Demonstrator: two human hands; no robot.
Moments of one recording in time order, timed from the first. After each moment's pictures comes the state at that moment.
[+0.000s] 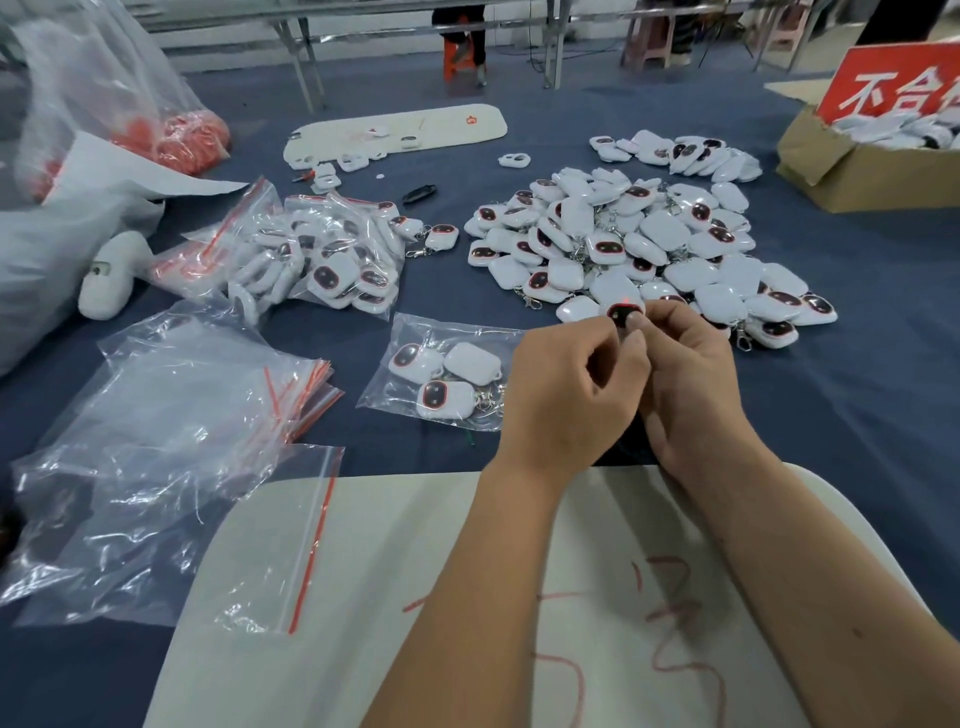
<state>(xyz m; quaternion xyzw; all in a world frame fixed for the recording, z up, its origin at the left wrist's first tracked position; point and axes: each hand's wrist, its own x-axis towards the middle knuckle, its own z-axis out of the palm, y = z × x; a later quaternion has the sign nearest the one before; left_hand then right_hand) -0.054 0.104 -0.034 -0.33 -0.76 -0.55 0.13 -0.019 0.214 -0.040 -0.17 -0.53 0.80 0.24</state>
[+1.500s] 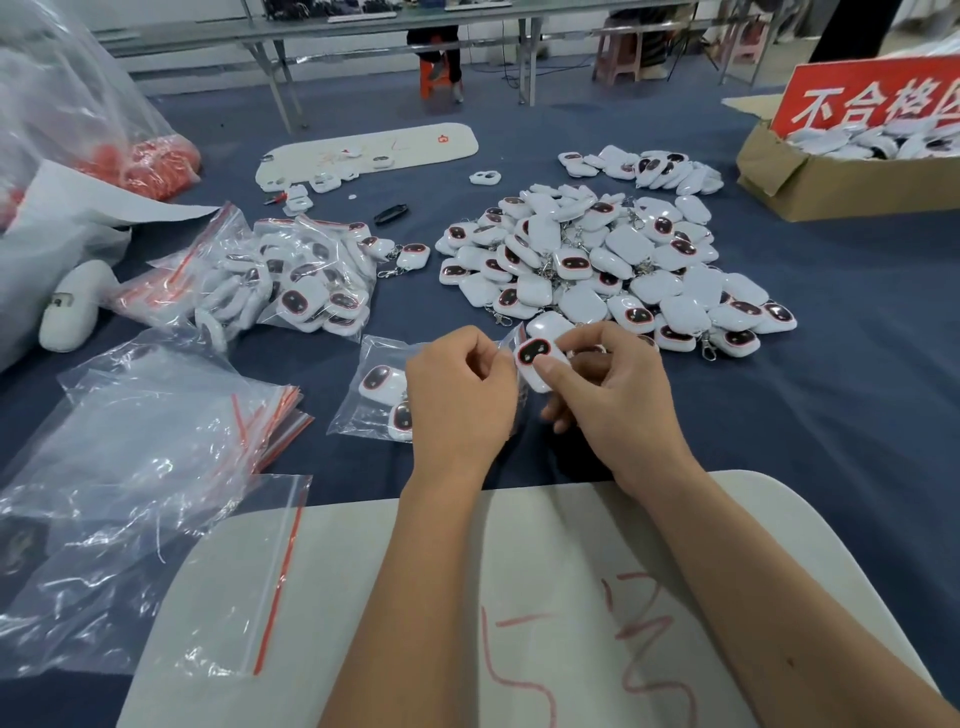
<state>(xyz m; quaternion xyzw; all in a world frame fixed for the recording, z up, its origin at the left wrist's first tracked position) -0.084 0.075 -0.037 -0.14 -0.83 -0.53 0.10 -0.018 0.201 -0.044 -0.17 -0.72 0.64 0.22</state>
